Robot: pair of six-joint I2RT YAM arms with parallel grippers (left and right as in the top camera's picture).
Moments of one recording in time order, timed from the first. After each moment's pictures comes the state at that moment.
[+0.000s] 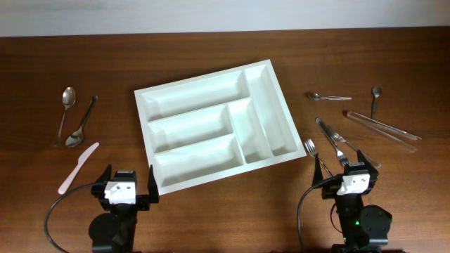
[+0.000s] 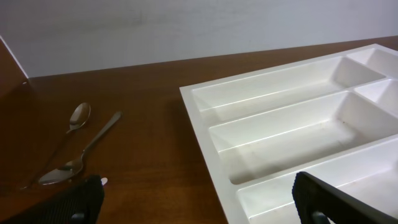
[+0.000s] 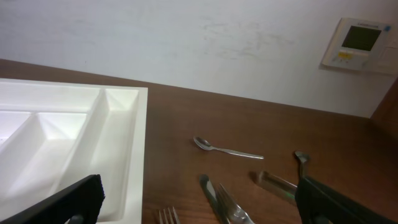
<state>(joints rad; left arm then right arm) 0.02 0.02 0.10 -0.29 0.01 0.10 -0.06 0.02 0.01 -0.07 -0.09 -0.16</state>
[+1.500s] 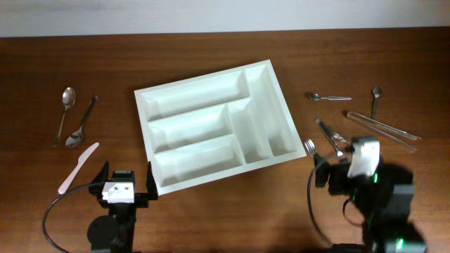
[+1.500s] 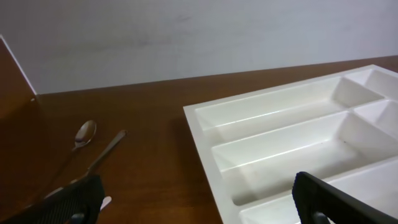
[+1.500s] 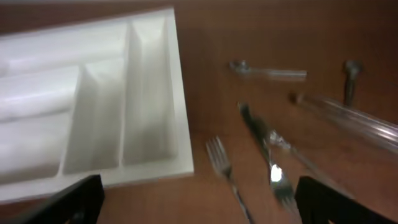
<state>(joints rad) 0.02 0.01 0.10 -0.22 0.00 0.10 -0.05 0.61 0.66 -0.68 -0.18 -0.02</state>
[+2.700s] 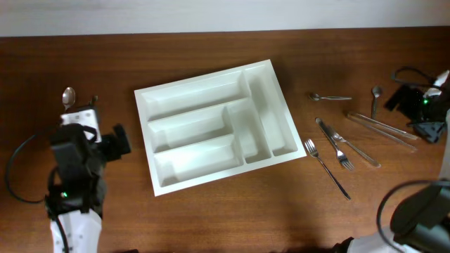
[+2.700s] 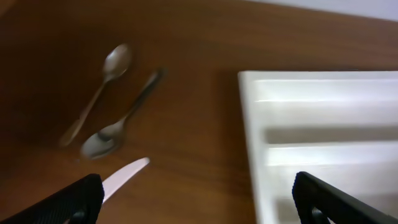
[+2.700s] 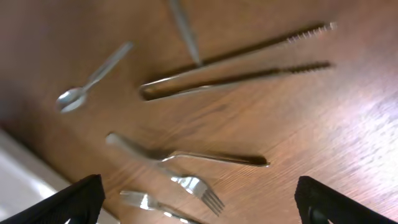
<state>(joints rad) 0.24 1.03 0.76 -0.40 -0.01 -0.02 -0.54 1.77 1.60 -1.14 -0.16 0.25</state>
